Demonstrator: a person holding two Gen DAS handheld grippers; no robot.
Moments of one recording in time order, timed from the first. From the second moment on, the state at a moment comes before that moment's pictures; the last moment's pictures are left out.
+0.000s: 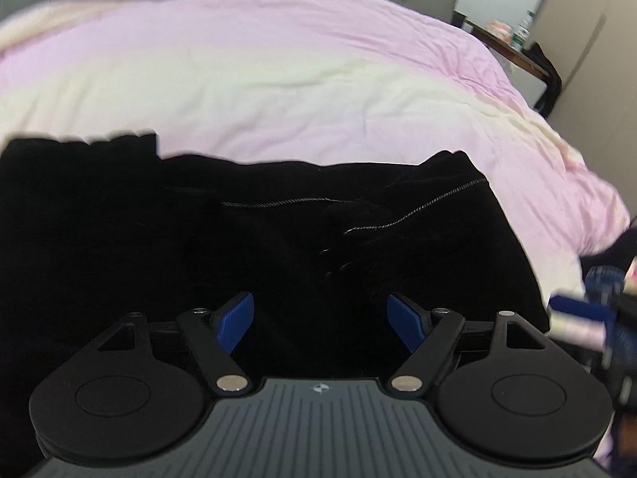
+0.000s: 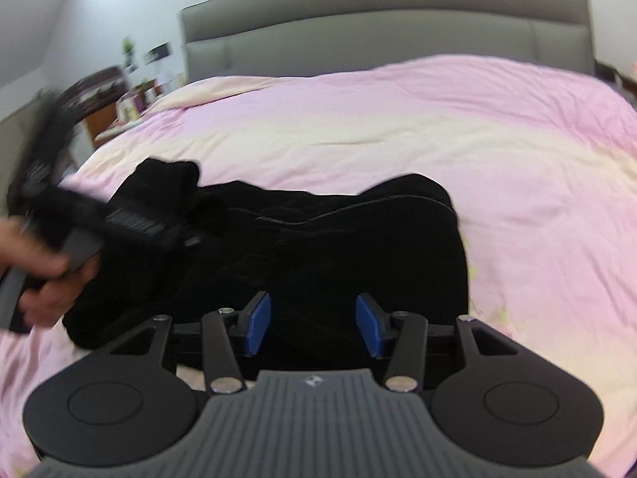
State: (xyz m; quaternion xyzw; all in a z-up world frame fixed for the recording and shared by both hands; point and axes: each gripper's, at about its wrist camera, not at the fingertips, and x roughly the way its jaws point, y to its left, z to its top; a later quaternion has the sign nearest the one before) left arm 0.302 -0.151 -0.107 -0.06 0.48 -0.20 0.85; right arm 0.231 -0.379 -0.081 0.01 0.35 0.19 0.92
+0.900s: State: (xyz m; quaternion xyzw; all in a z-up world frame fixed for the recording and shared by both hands) left arm 0.338 -0.155 -0.142 -0.26 0.55 -0.21 0.77; right arm 0.208 -0.248 -0.174 -0.46 0.21 0.18 0.84
